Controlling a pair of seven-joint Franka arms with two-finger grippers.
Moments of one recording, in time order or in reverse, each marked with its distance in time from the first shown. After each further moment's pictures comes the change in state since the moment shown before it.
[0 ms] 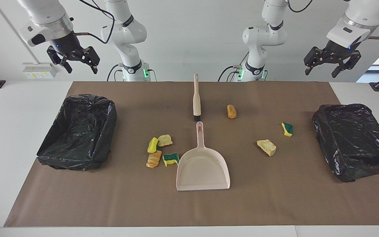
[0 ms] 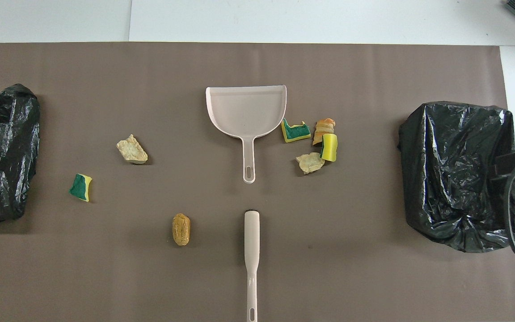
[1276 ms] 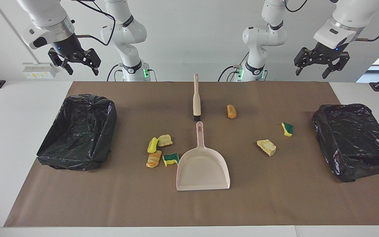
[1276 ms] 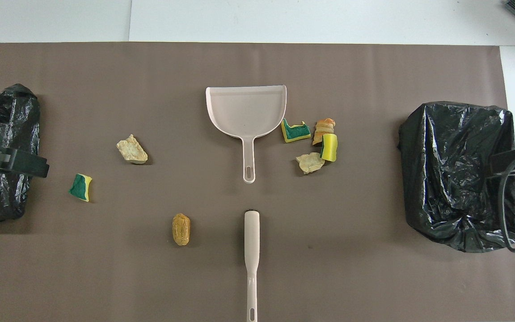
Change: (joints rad) left arm -0.078 -0.029 -0.052 -0.083 -0.004 0.034 -0.121; right arm 0.000 0.011 0.004 0.000 0.000 0.005 0.000
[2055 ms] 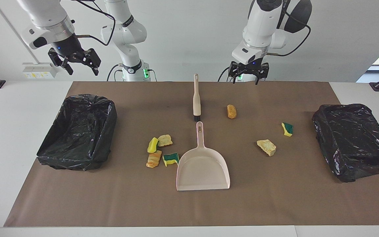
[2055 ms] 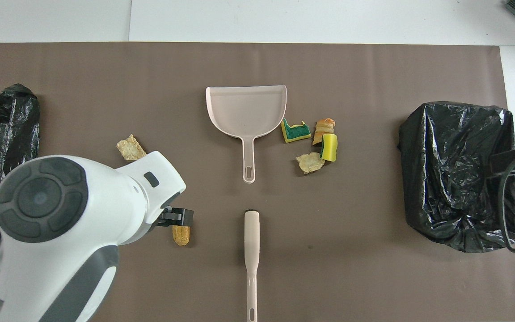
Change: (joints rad) left arm -0.387 -0.132 -0.011 -0.443 -0.007 0.296 -0.432; right arm 0.000 0.000 0.000 0.000 0.000 0.000 0.000
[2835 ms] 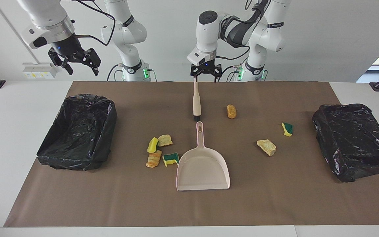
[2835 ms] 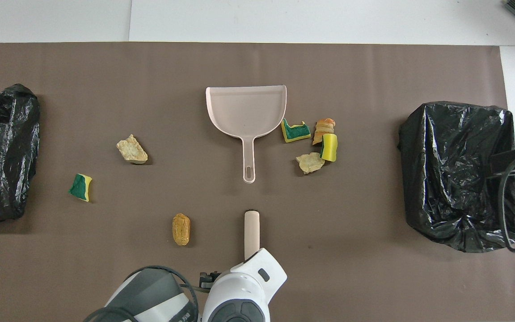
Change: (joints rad) left arm -0.422 -0.004 -0.002 -0.355 -0.006 0.366 -0.426; right arm 0.000 0.000 0.000 0.000 0.000 0.000 0.000
